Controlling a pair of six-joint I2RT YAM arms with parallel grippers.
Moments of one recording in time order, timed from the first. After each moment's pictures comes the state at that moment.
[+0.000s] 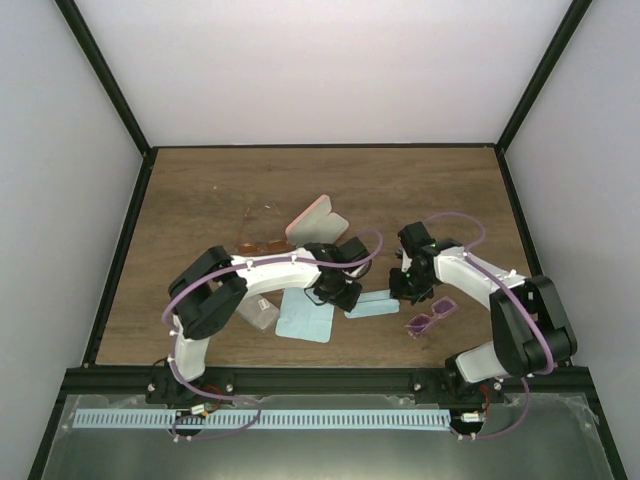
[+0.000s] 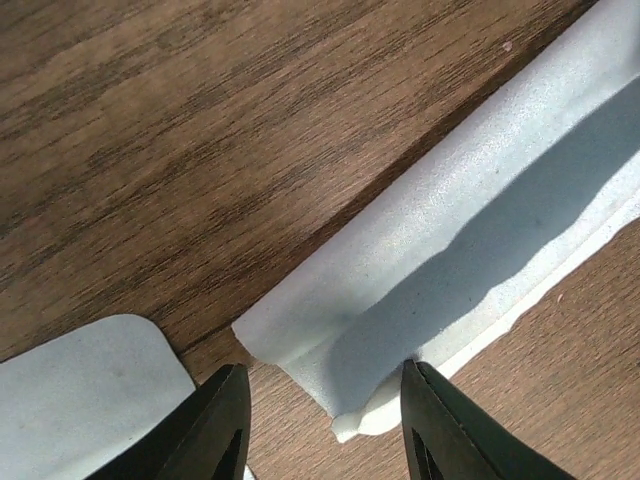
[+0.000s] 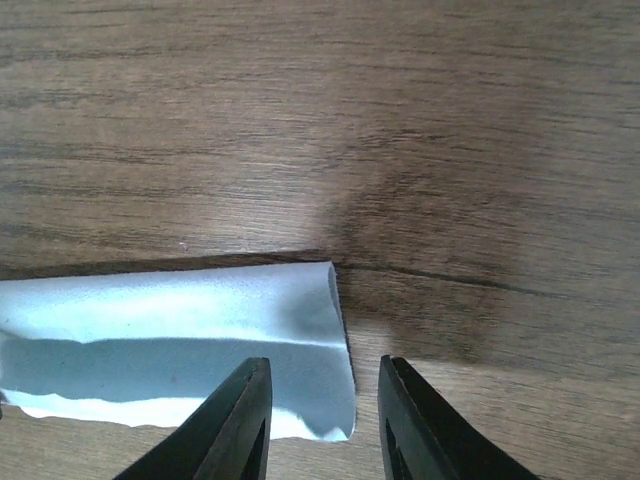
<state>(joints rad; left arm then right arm) -1.00 1.96 1.33 -0.65 0.14 -0.50 0.36 1.43 0.76 -0.73 -0.19 0.38</state>
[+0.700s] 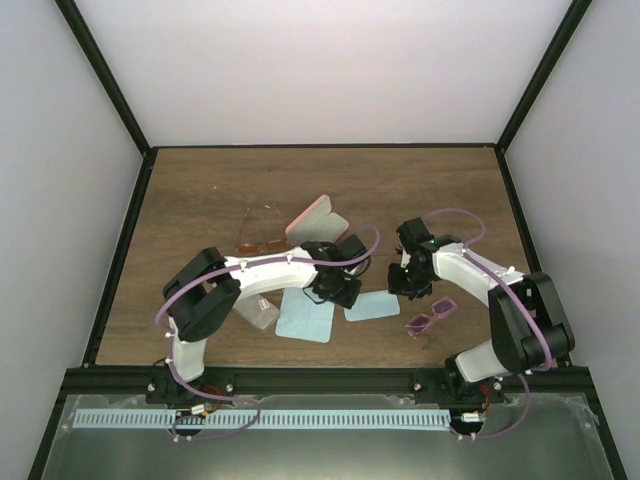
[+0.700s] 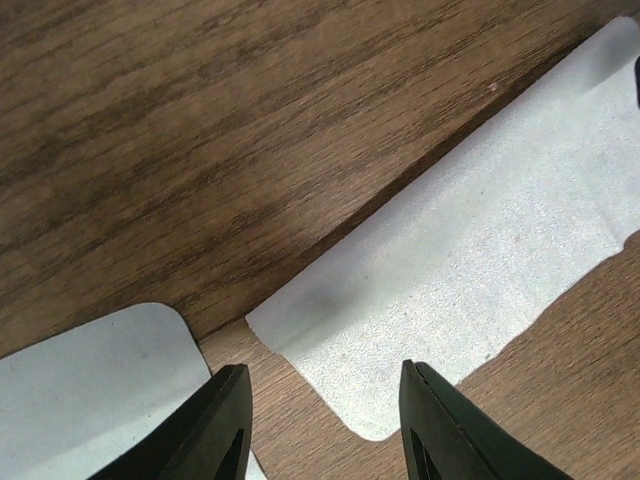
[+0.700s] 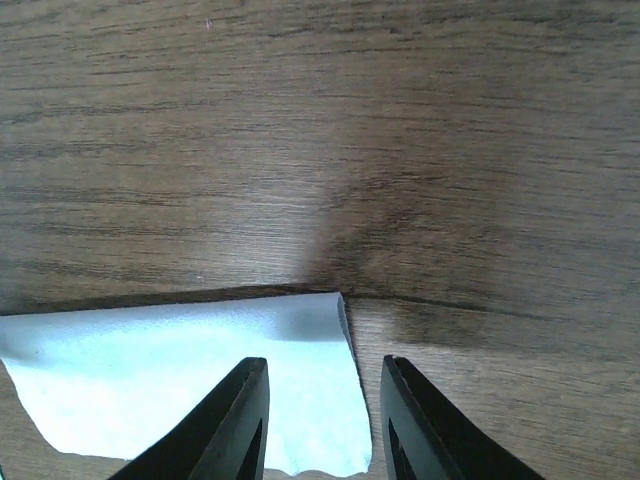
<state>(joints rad) -1.00 1.92 1.32 -0.65 0.11 -0.55 0.36 1.45 0.79 -0.72 -0.17 0.42</state>
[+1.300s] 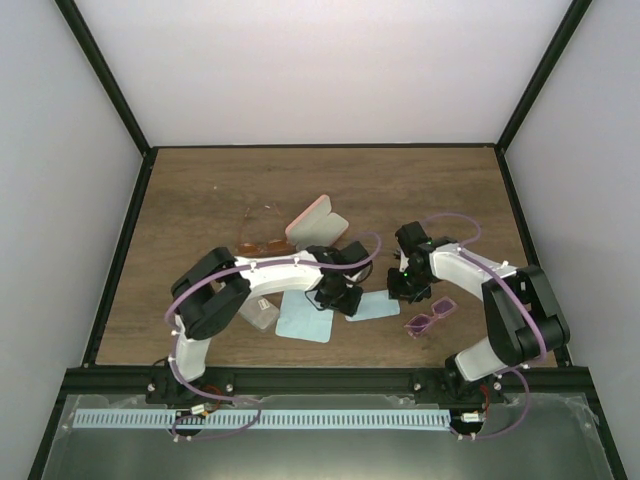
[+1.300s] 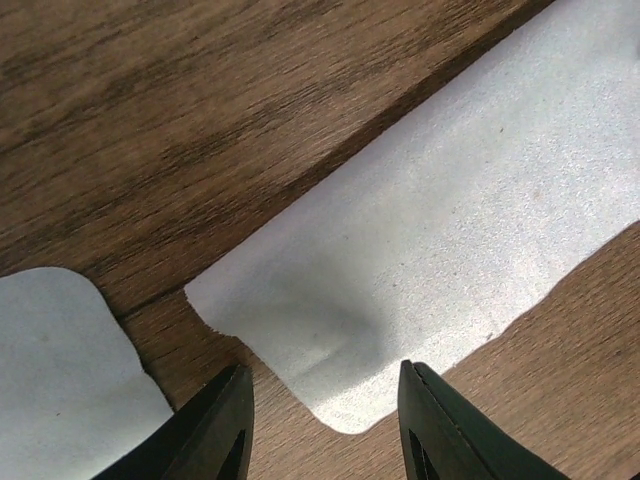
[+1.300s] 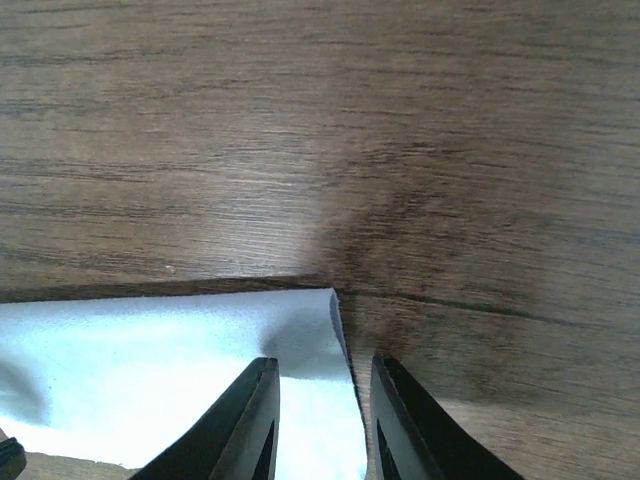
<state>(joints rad) -1.02 1.97 1.31 -0.66 0.19 -0.60 0.36 1.50 0.77 -0.71 -0.19 0.40</state>
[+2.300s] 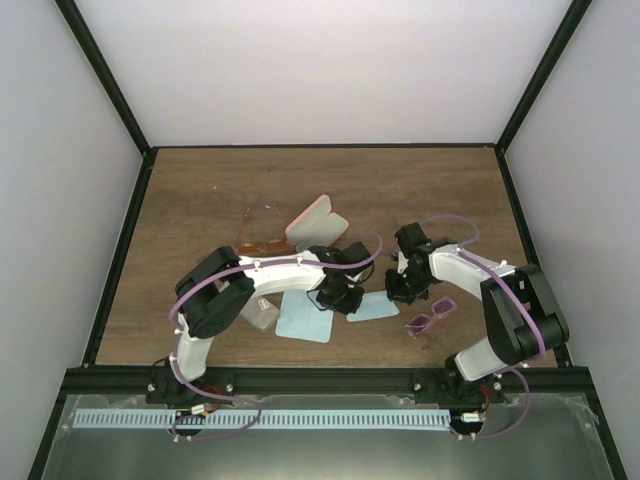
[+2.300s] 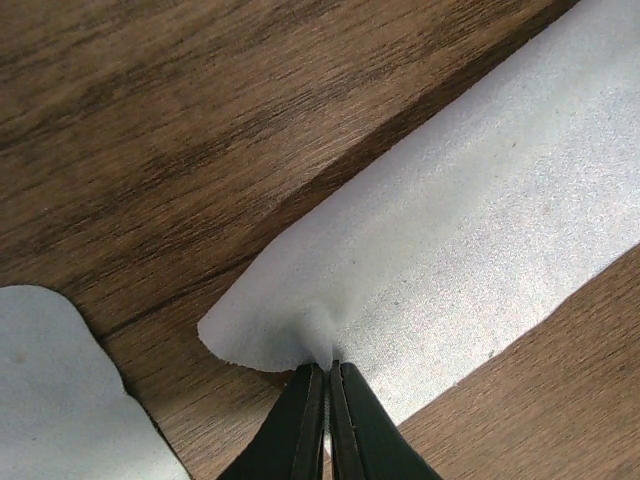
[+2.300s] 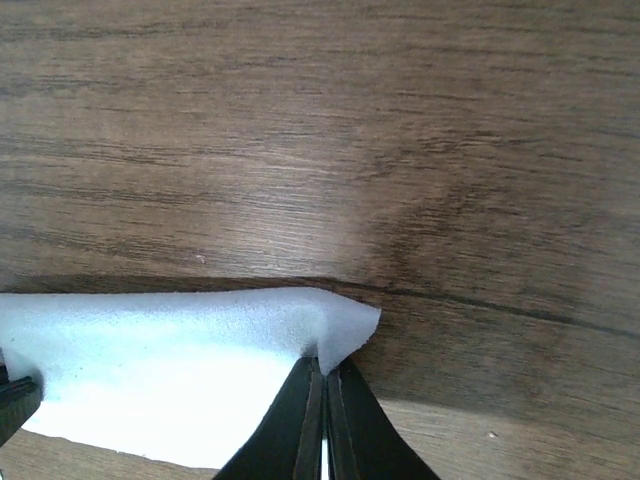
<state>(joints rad) -1.02 2.00 1.34 -0.67 0.20 -0.61 0.36 1.50 0.76 -0.69 -0.25 0.38</state>
